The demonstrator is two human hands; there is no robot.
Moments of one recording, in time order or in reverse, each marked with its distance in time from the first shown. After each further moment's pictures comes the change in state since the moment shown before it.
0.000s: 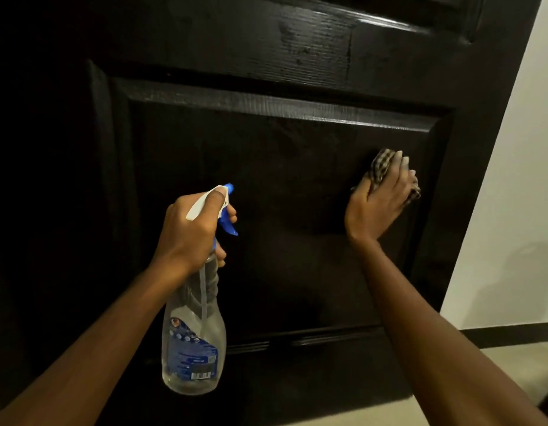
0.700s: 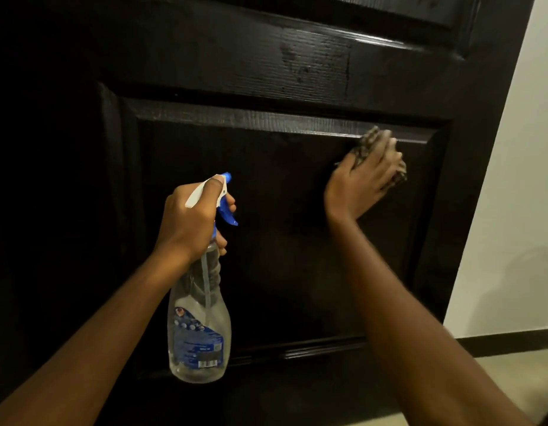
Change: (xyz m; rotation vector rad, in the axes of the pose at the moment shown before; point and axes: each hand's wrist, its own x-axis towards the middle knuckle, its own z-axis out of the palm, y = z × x) left_hand 0.022 0.018 -0.009 -0.028 0.038 0.024; right_hand 0.013 -0.075 0.020 -0.021 0.056 0.071
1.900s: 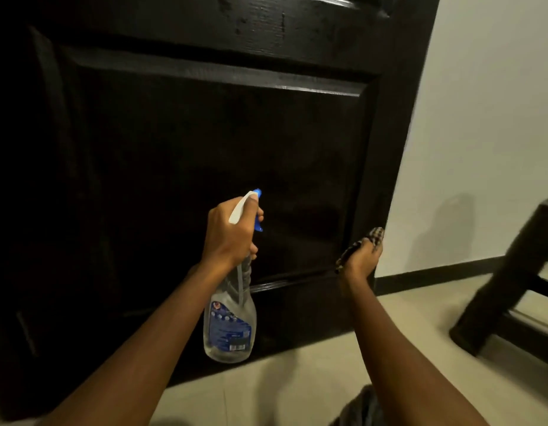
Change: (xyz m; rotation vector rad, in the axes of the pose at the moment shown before) left_hand -0.106 -0.019 0.105 -0.003 -0.134 -0.014; right_hand -0.098 0.204 -0.137 0.592 0.000 0.816
